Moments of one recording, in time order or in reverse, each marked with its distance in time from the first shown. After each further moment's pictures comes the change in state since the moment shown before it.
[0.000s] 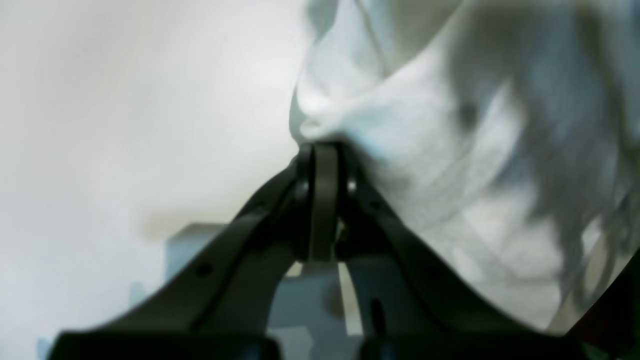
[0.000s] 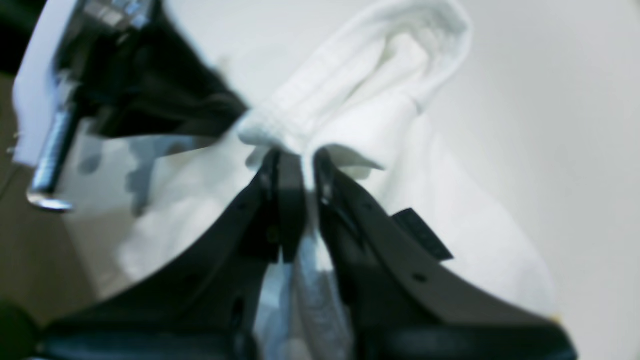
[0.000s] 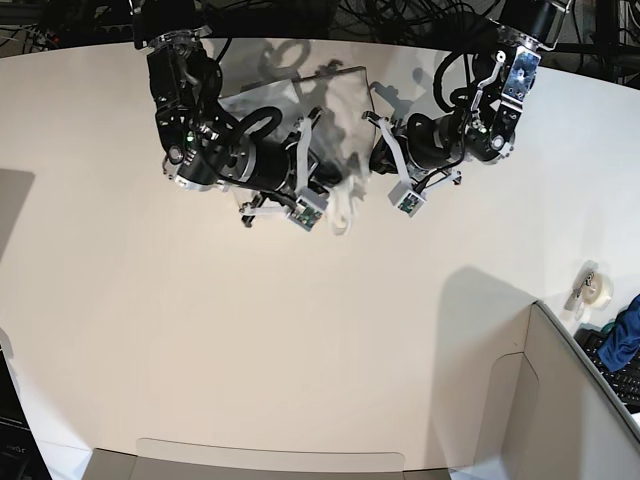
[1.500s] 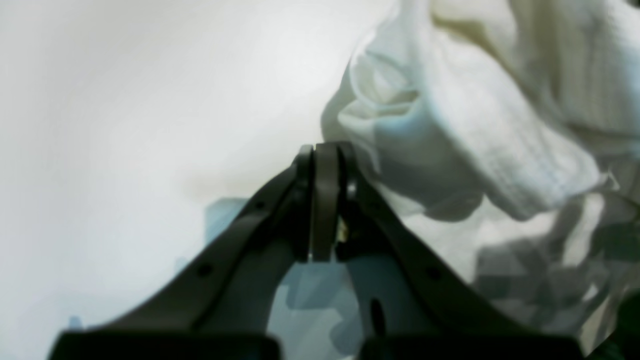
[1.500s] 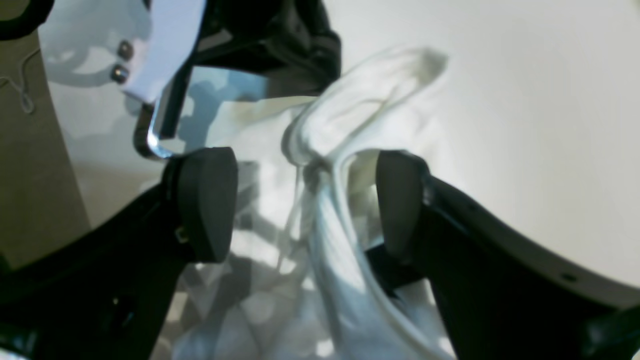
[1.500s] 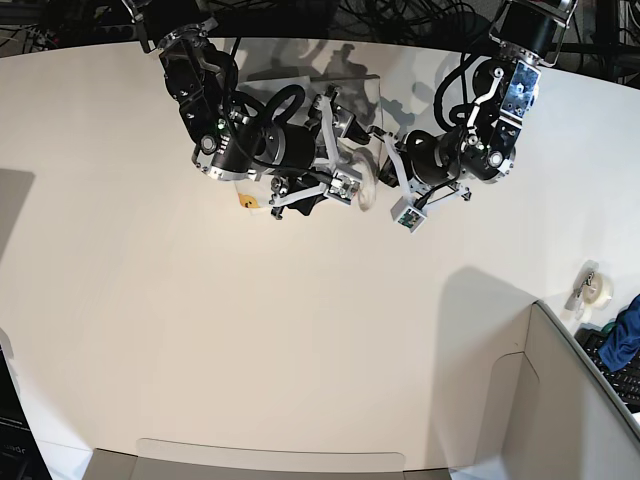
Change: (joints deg) left arm -5.0 0.0 -0.2 1.2 3.5 1.5 6.5; right arm 1.1 1.4 -10.3 1.4 -4.8 0.0 -0.4
